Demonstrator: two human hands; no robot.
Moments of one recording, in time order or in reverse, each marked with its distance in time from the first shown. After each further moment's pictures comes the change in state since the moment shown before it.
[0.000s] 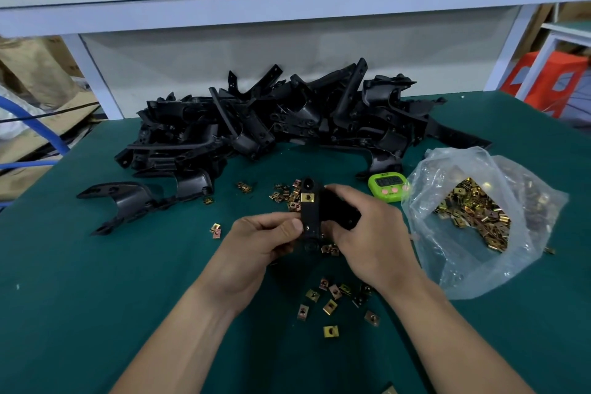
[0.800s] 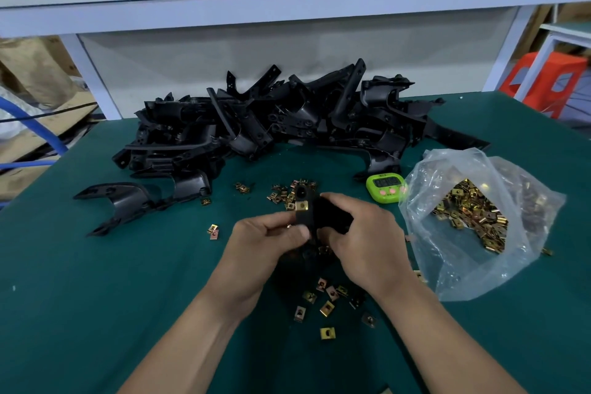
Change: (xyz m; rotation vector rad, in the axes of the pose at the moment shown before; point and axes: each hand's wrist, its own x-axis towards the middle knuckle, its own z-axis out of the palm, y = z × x) left_hand -0.002 -0.003 0.011 0.079 -0.007 0.074; right_hand -0.002 -0.002 0.003 -0.115 -0.030 0.071
